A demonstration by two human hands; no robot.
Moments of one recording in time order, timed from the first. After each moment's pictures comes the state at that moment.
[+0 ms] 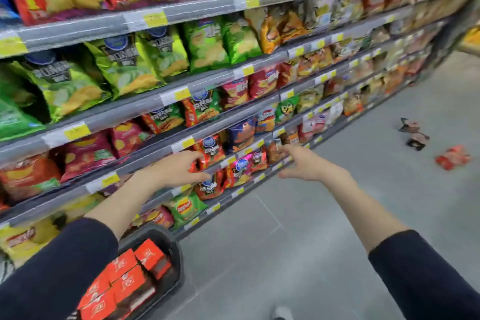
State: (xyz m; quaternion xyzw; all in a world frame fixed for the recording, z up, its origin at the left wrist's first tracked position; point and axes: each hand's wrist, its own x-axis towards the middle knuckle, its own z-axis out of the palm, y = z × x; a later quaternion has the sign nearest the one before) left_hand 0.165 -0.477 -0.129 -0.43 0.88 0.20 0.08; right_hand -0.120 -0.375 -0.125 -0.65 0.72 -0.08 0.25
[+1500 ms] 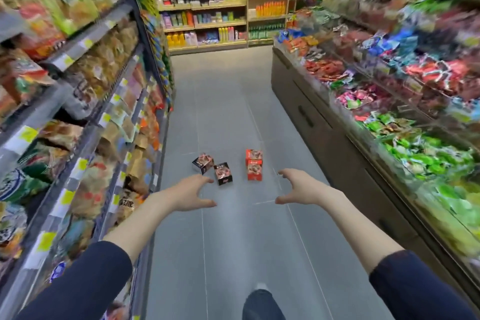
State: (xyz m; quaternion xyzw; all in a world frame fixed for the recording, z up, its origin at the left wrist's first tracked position) left_hand -1.066 -0.690 -0.155 0.09 0.97 0.10 0.22; right_hand -1.090 -0.413 -0.166 -0.13 0.95 -0.20 0.20
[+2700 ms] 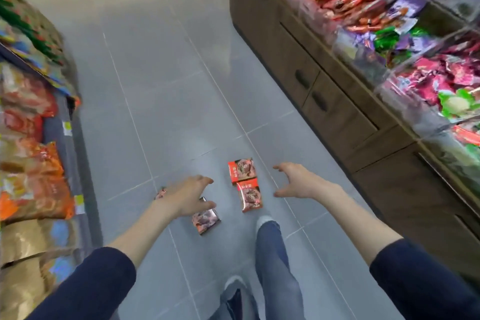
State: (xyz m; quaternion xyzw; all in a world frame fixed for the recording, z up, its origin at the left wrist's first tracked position) left_hand -1.794 -0.715 -0.422 0.20 0.91 0.06 0.36; right_hand -1.756 -0.445 -0.401 0.03 0.91 -0.25 0.34
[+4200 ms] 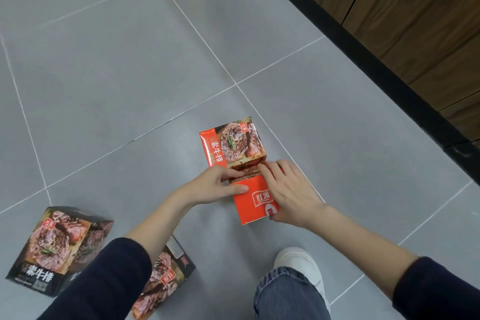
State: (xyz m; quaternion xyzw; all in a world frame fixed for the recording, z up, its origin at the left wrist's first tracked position) left_hand -1.927 -0.633 -0.979 0.19 0.74 0.44 0.47; right_hand -1.838 -0.445 -0.955 -0.12 0.97 -0.04 0.19
